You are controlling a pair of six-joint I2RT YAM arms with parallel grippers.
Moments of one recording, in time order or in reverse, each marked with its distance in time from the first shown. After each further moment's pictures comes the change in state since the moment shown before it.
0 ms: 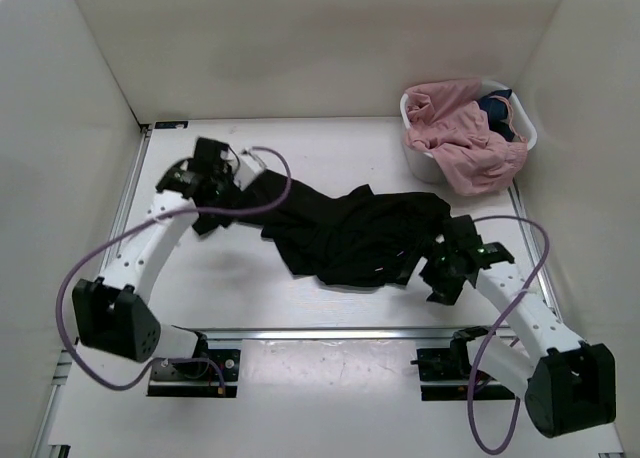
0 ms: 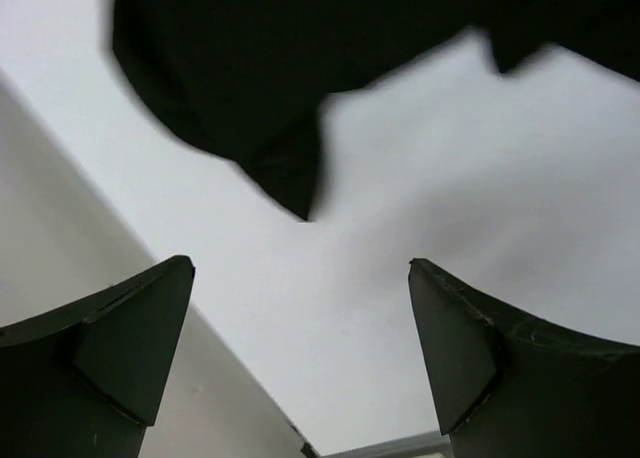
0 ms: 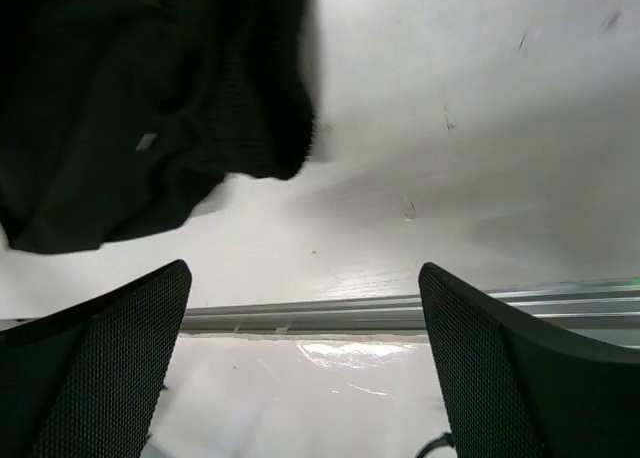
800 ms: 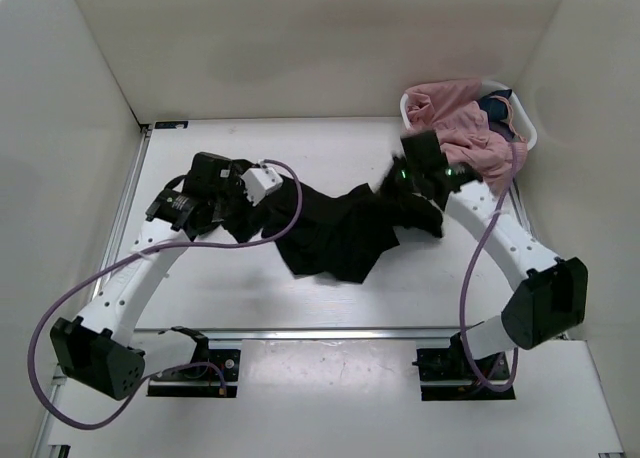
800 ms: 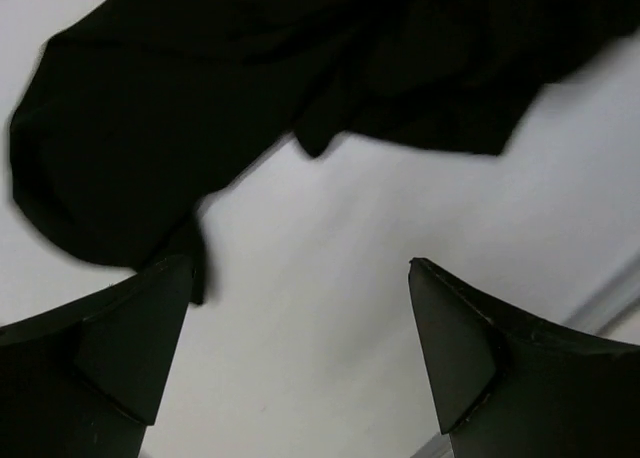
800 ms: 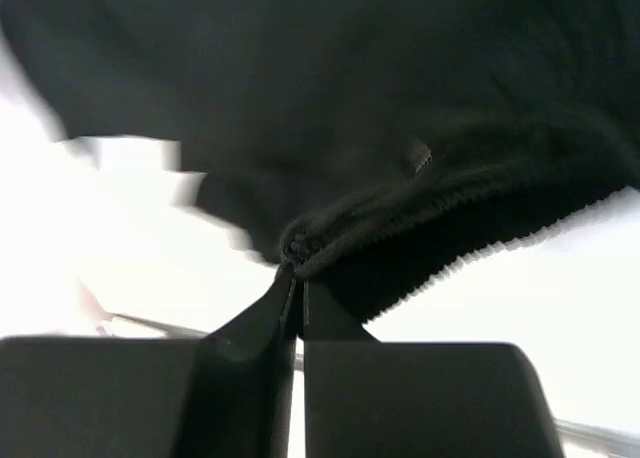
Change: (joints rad) left arm -0.133 -0.208 -0.121 0.012 0.218 -0.040; right arm 0.156 0.439 0.470 0.158 -0.014 0.078
